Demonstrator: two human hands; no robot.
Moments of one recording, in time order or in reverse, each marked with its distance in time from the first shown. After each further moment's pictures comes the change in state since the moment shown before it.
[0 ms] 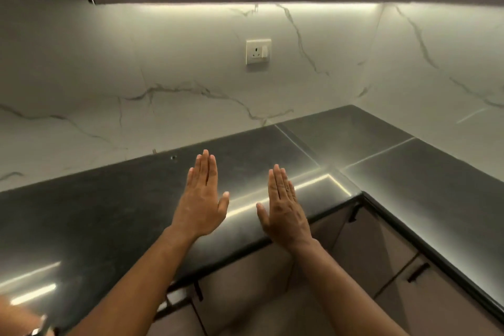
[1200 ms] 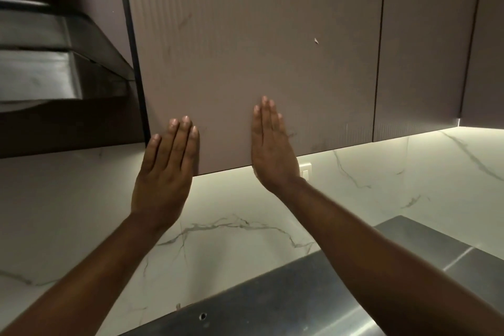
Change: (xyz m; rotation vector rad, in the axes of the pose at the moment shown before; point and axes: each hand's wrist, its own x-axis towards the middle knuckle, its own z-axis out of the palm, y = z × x) left_hand 0.265 -0.149 -0.268 0.776 0.938 0.250; right_hand 0.444 -0.157 -0.134 -0.384 0.778 -0.365
